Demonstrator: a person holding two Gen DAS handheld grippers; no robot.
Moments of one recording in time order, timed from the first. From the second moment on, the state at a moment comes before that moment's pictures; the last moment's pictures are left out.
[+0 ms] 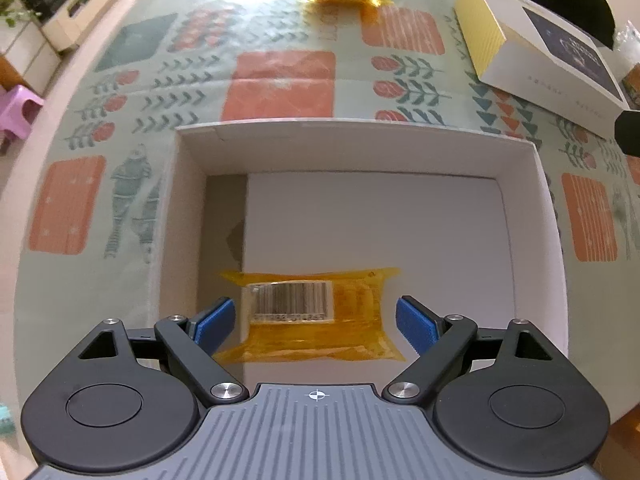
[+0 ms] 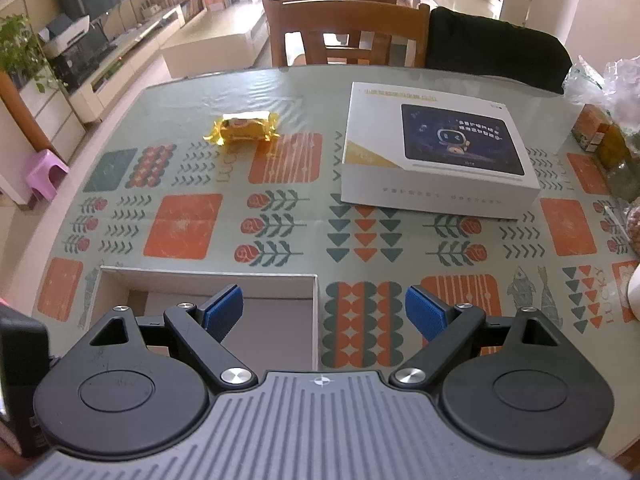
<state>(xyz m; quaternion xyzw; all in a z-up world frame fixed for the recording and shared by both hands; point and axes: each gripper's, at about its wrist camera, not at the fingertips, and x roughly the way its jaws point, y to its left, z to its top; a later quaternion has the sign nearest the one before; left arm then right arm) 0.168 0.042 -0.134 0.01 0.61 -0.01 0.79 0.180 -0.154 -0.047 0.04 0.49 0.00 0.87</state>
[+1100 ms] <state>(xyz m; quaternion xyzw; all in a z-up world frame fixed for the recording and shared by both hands) 0.284 0.084 -0.067 0.00 0.53 0.03 0.85 0.293 -0.113 -0.040 0.04 0.41 0.11 0.90</state>
